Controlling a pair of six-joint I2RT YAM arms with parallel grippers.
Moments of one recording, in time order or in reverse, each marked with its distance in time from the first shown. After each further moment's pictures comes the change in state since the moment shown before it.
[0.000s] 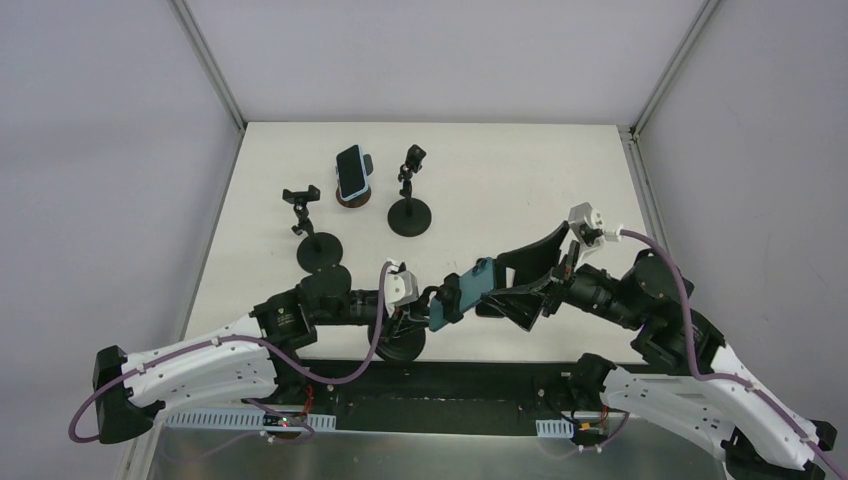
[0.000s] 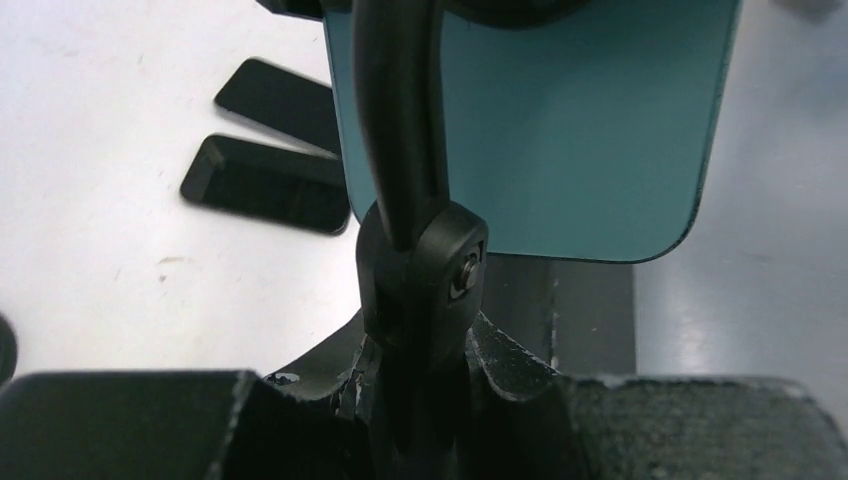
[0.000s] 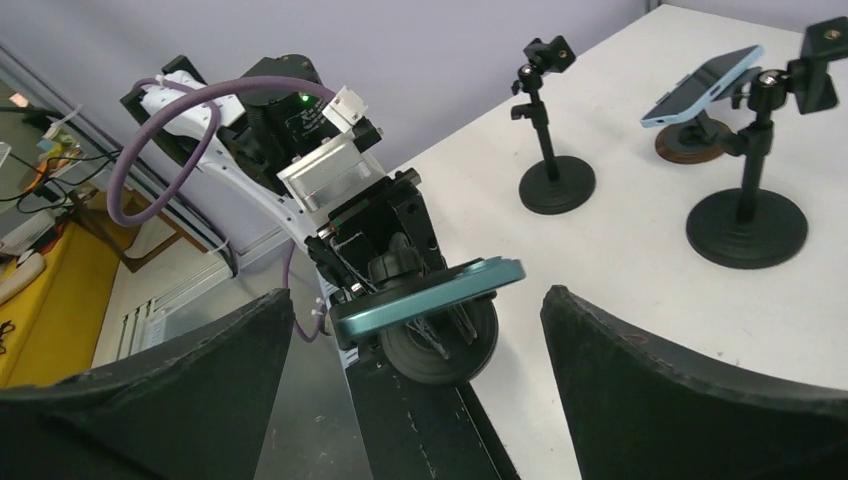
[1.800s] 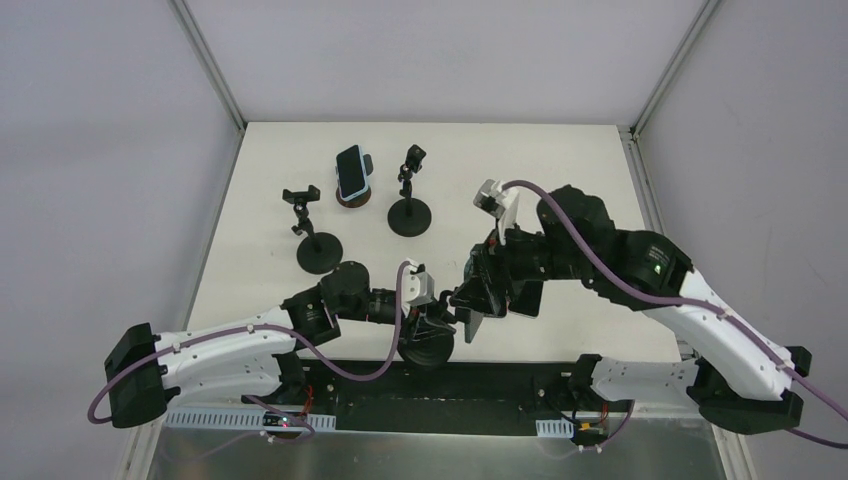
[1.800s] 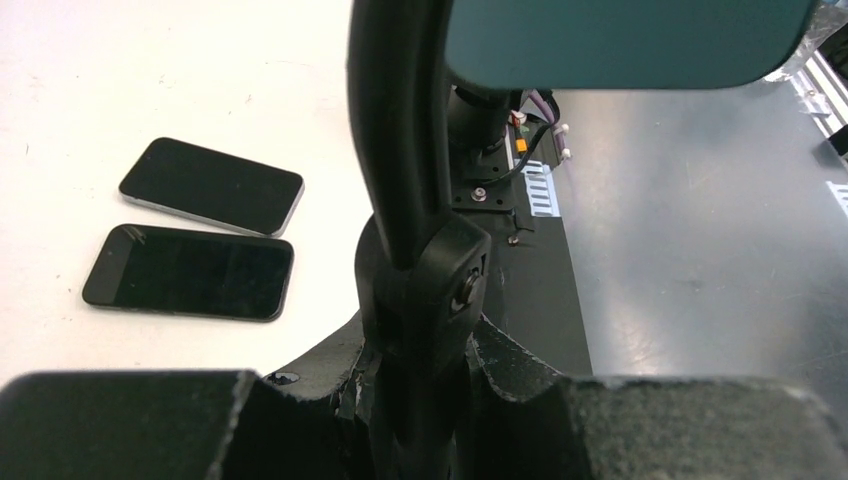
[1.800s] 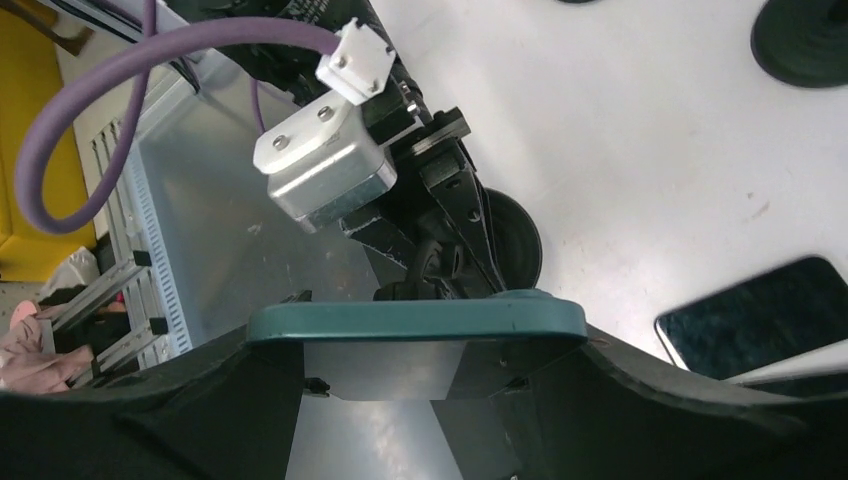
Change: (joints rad) left arm 0.000 0.171 -0.047 0.333 0.192 -0.084; right arm 0.100 0.483 0.511 -0.519 -0.061 -0.092
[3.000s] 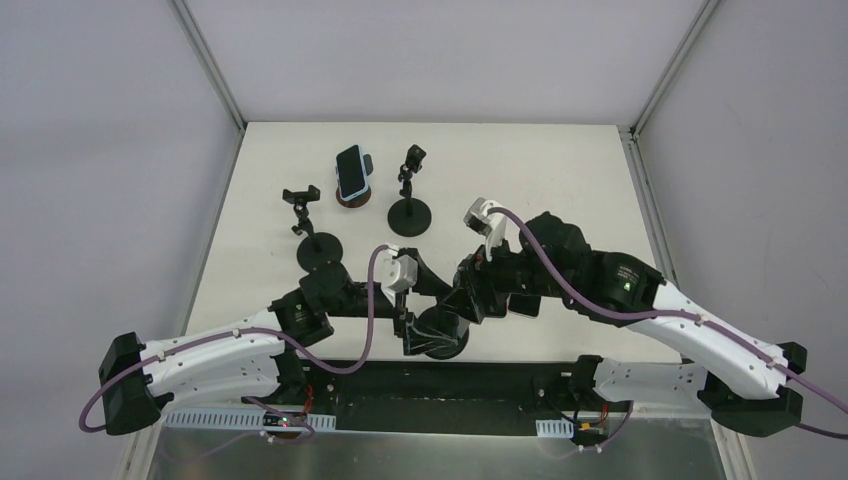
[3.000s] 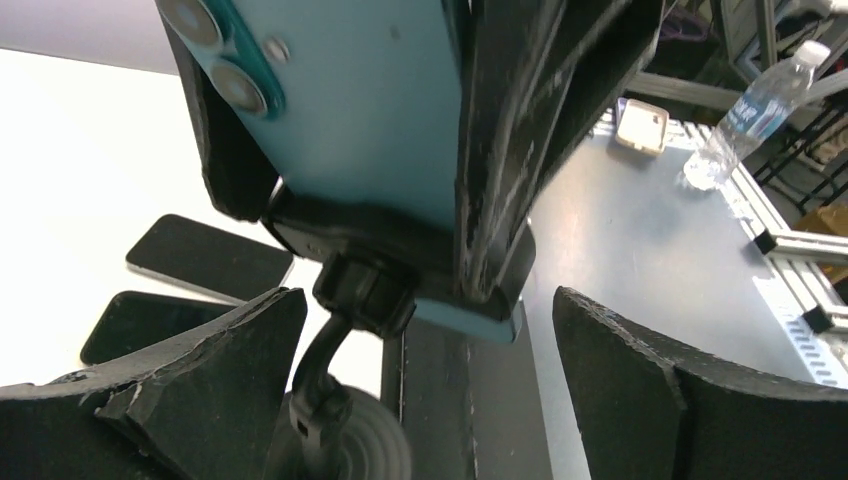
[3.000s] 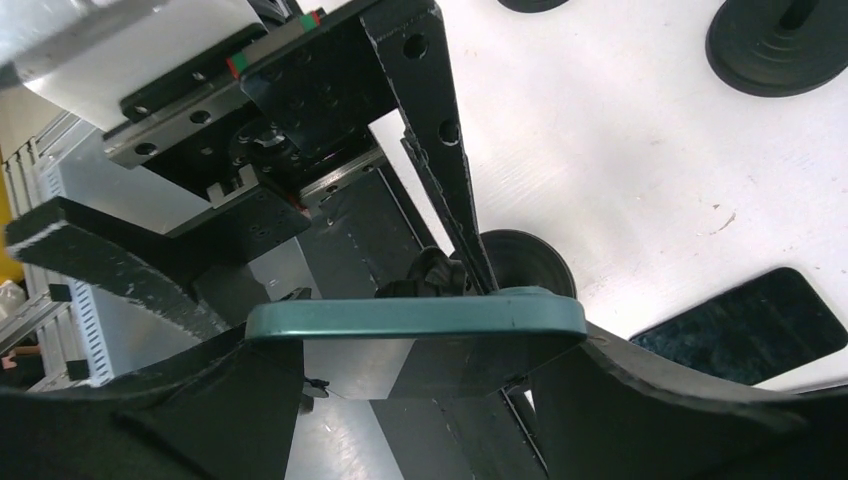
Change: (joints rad) left arm 0.000 -0.074 0.026 0.076 -0.008 -0.131; right arm 0.064 -0.018 -0.174 0.123 0.139 -0.003
